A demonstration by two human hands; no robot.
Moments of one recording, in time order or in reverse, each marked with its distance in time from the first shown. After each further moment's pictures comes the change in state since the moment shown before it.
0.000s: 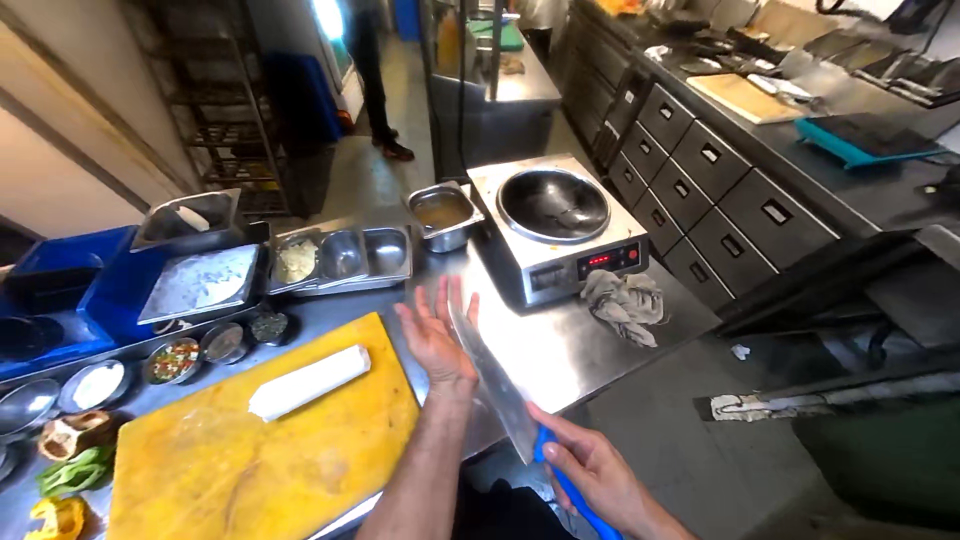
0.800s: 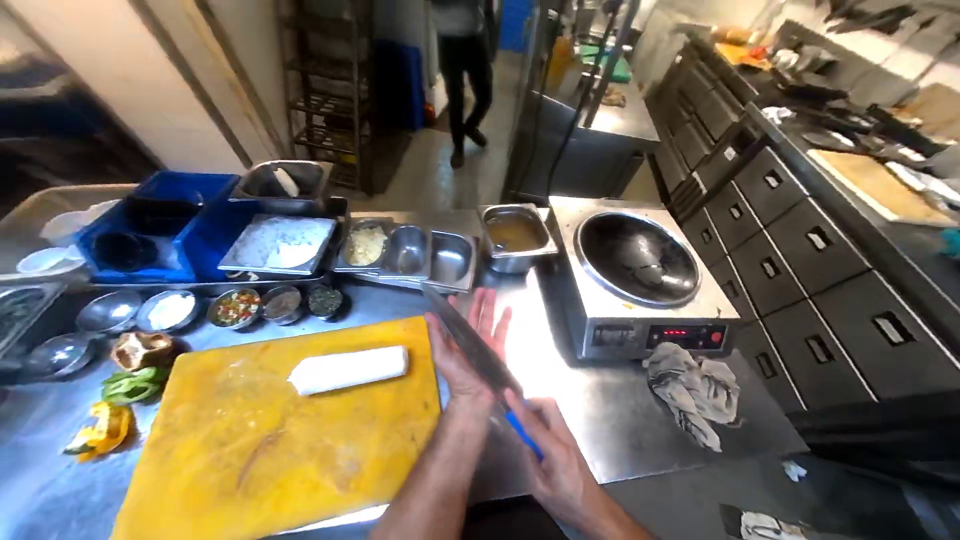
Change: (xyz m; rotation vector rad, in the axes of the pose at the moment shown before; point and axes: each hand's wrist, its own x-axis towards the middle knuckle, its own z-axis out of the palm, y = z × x) left_hand 0.043 0.021 -0.025 -0.202 0.000 0.137; right_hand 0.129 0.010 0.028 -0.621 0.021 -0.541
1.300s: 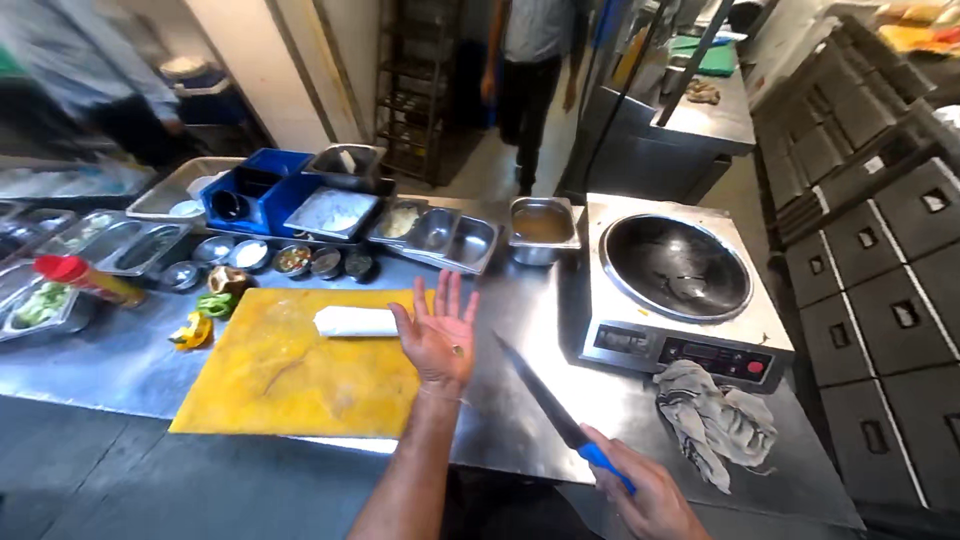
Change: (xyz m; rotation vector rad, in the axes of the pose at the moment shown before) left_hand -0.033 -0.011 0.005 0.229 0.035 0.340; right_hand -0.076 0.097 -0.146 -0.007 -0.244 -0.095
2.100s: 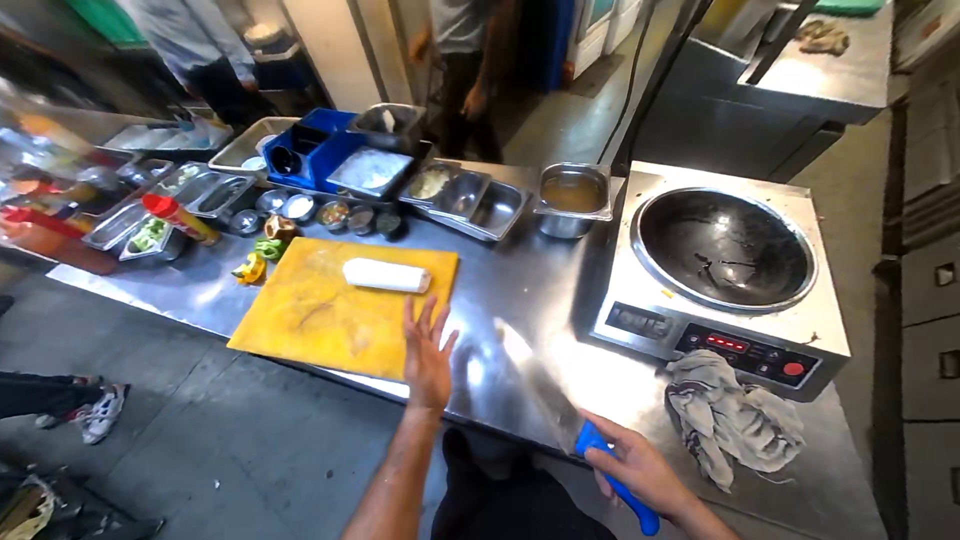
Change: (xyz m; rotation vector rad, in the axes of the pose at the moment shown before) left_hand -0.091 -0.002 -0.056 0.722 0.047 0.132; right_hand -0.006 0.057 -0.017 0.735 -0.432 0.421
